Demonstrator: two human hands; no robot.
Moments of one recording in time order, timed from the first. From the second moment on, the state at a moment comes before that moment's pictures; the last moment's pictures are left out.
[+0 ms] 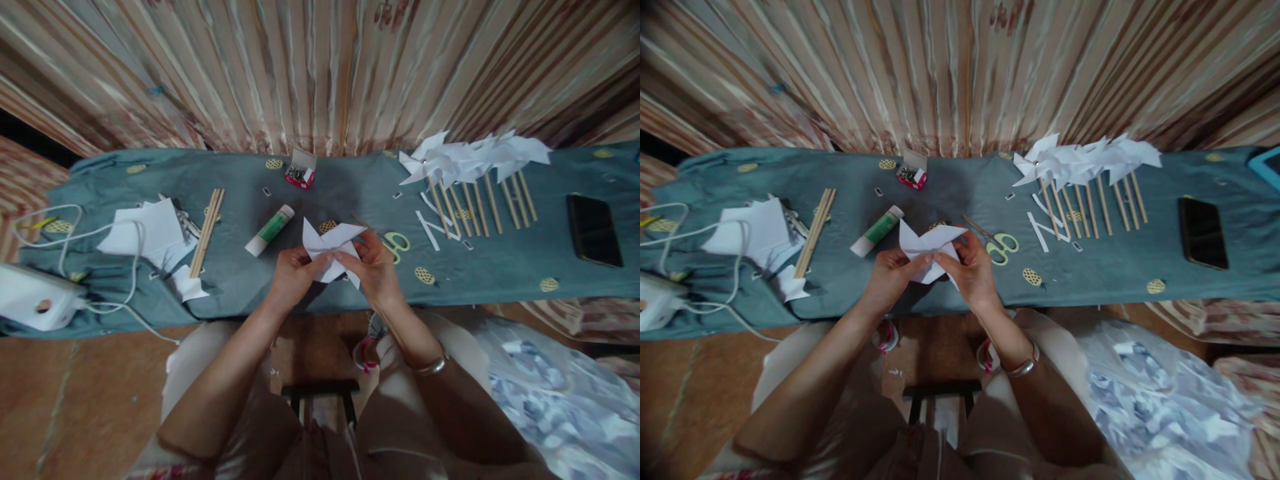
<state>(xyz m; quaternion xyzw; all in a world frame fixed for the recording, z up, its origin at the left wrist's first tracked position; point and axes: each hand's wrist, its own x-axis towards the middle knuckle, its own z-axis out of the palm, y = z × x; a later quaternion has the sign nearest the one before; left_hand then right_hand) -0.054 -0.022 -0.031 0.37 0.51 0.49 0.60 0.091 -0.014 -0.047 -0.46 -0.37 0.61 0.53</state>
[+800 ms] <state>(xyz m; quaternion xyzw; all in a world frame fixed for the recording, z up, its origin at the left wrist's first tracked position) -0.053 -0.020 -0.031 0.35 0.49 0.55 0.58 0.084 -0.008 -0.040 -0.44 -0.36 0.61 0.55</state>
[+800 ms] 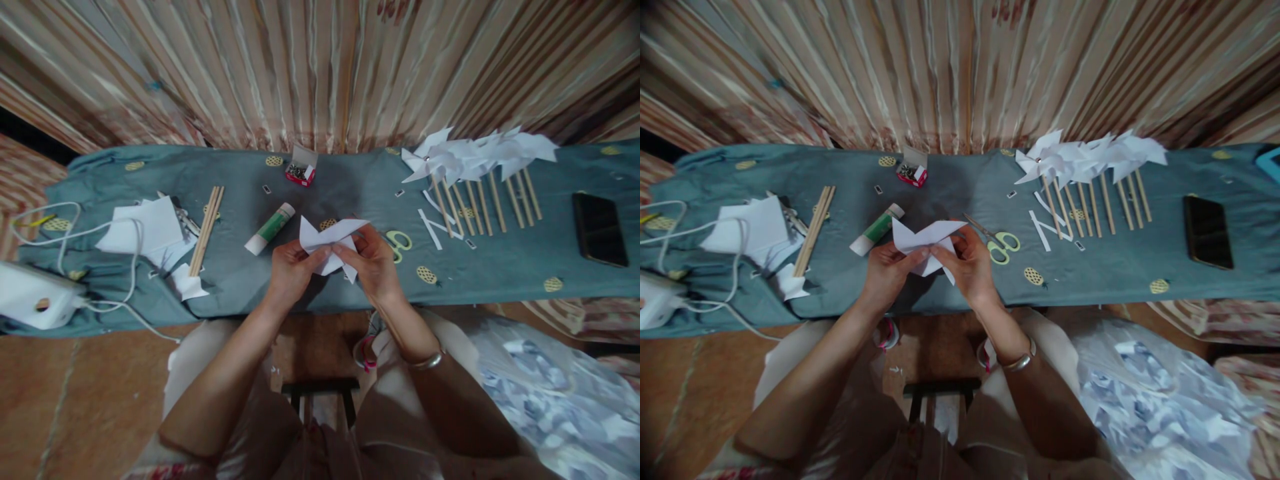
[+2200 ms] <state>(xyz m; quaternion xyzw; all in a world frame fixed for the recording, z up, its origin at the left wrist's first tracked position) -0.057 -0.018 -0.031 0.35 0.52 0.55 0.55 0.078 -0.005 -0.044 -0.44 -0.35 0.62 0.54</state>
